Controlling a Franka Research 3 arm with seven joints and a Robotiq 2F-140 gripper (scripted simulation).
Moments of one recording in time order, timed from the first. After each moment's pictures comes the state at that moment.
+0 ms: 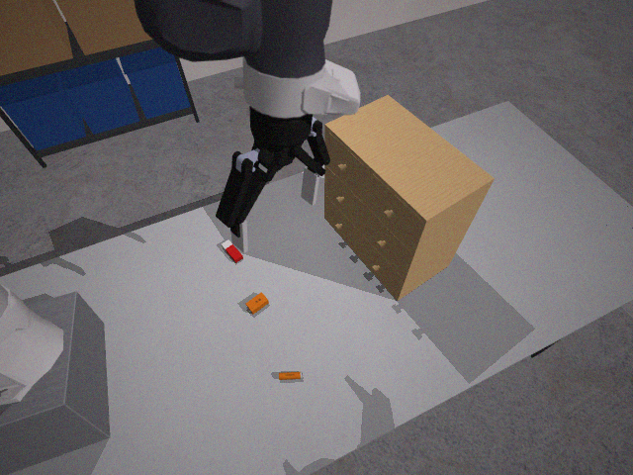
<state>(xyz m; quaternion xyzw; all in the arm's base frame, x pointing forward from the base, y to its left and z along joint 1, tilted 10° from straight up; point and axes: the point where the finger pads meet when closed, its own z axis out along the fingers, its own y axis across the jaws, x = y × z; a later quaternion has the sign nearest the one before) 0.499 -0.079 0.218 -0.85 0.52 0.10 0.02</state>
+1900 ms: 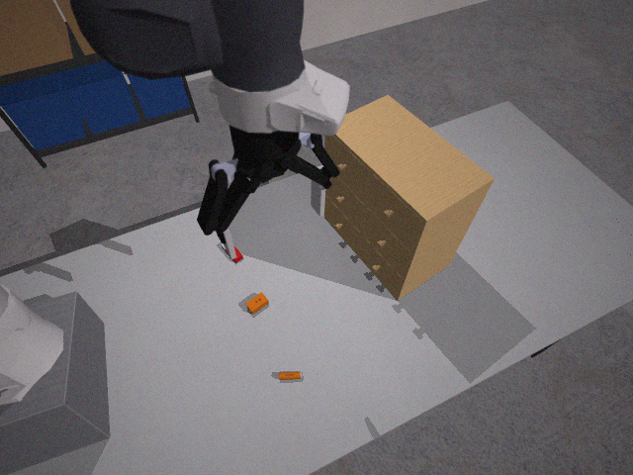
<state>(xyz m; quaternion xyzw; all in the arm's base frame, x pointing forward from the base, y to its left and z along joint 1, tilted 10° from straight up) 0.490 -0.113 0.235 -0.77 0.63 0.07 0.06</state>
